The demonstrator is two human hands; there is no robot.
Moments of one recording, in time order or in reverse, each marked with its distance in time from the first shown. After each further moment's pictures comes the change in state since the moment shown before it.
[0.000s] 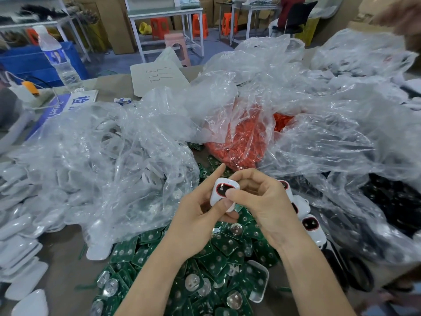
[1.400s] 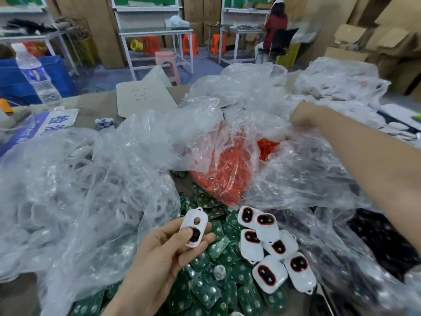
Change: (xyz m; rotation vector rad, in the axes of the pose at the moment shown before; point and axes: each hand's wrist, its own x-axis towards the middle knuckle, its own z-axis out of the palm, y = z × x) left_hand 0.010 0.011 -0.005 -0.545 0.251 -0.374; right_hand 0.248 -0.118 -0.169 -1.750 0.177 0.359
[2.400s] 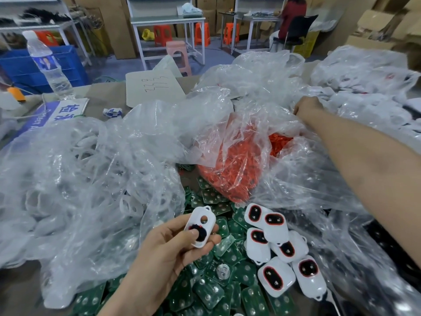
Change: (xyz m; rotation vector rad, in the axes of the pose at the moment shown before) left_hand -0.001 0.001 -0.004 0.064 -0.050 -0.046; right_hand 0.059 -0.010 0.042 0.254 0.260 0.109
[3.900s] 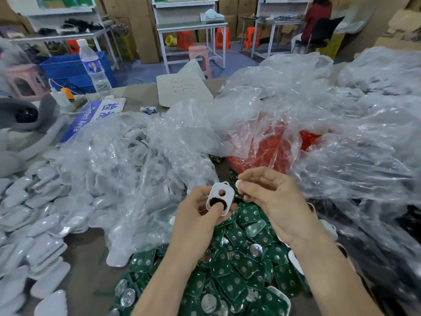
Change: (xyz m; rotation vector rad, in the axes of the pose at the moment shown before) left_hand -0.001 0.001 -0.005 0.302 0.224 0.323; right_hand -0.330 -0.076 -0.004 1.460 -0.512 -0.190
